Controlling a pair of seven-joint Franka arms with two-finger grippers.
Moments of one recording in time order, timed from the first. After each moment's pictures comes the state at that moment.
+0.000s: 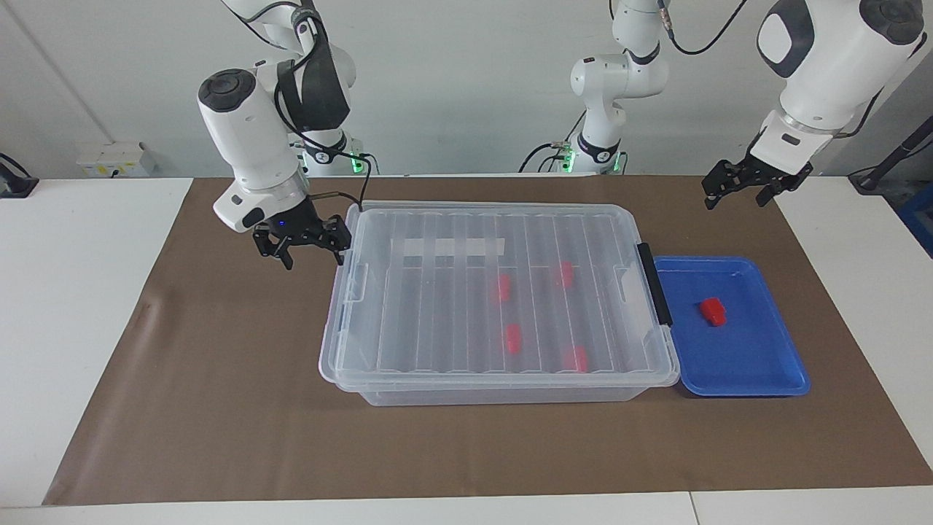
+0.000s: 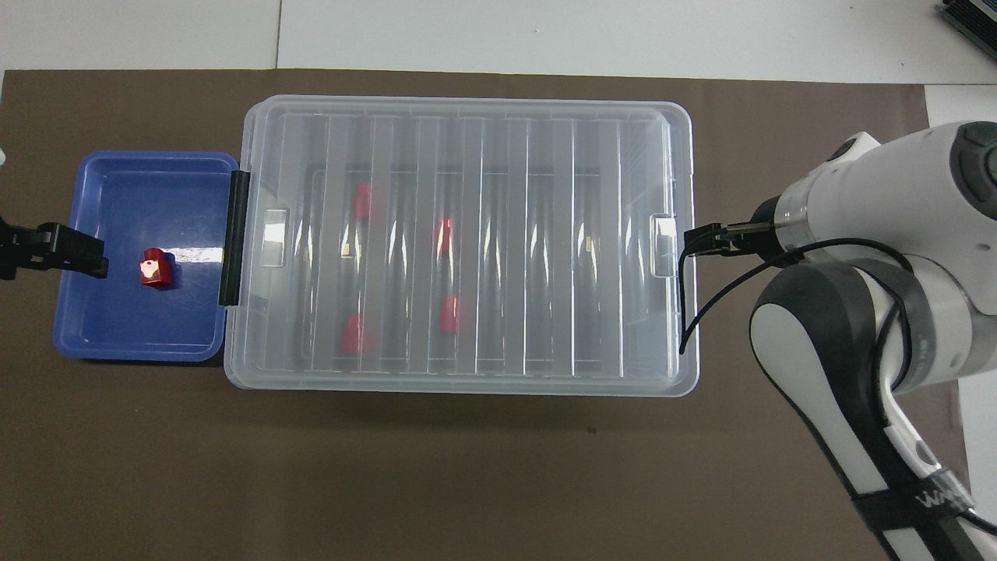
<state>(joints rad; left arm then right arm) -0.03 0.01 0.02 -1.61 0.03 1.54 0.03 0.27 0.06 -0.10 -1.87 0.07 2.00 0.11</state>
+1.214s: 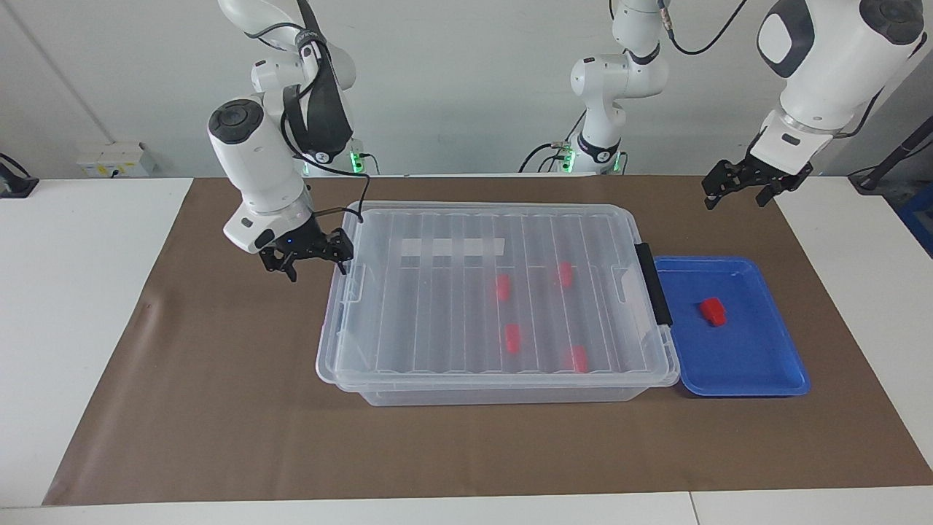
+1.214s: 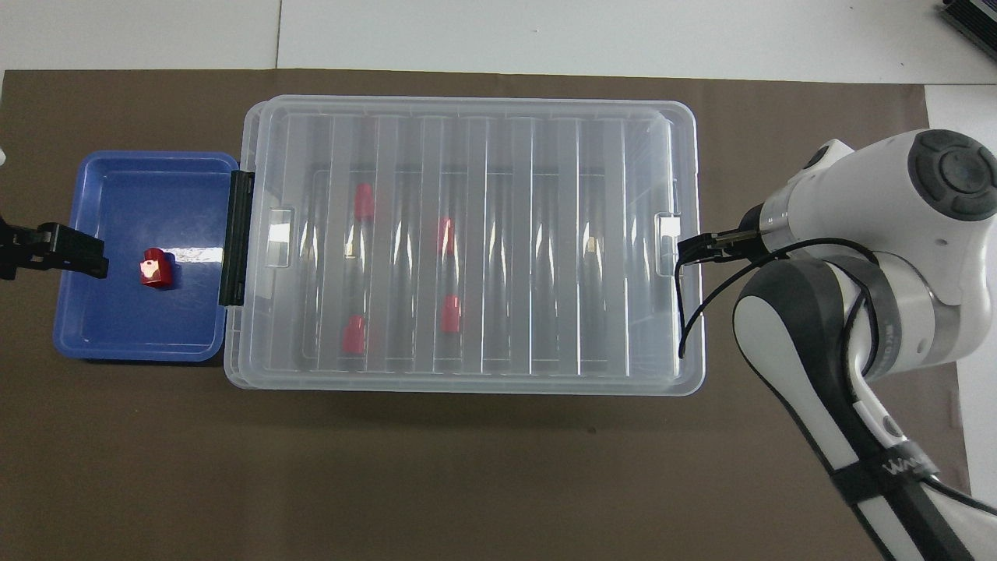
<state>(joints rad) -0.03 0.01 0.02 -1.61 0.03 1.54 0.03 0.26 0.09 -0.10 -1.89 0.05 2.03 0.03</state>
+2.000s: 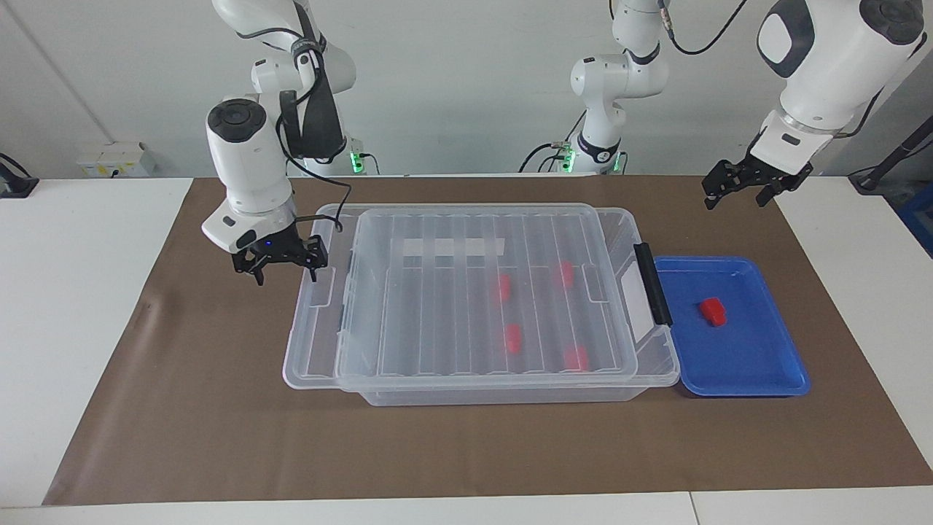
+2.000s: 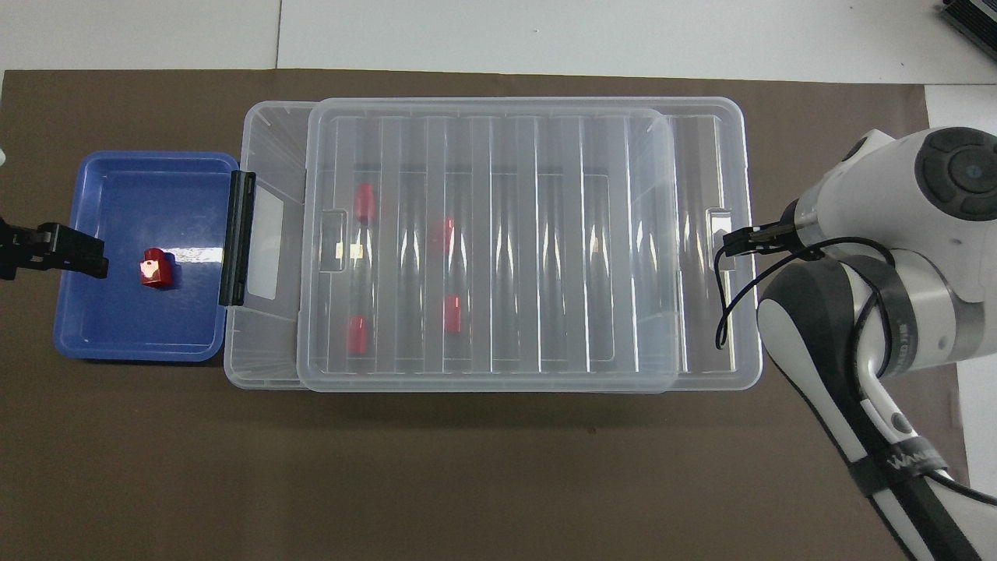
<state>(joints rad) -0.03 0.01 0.02 -1.61 0.03 1.54 0.03 0.21 0.09 -0.11 -1.89 -0.13 2.04 0.06</state>
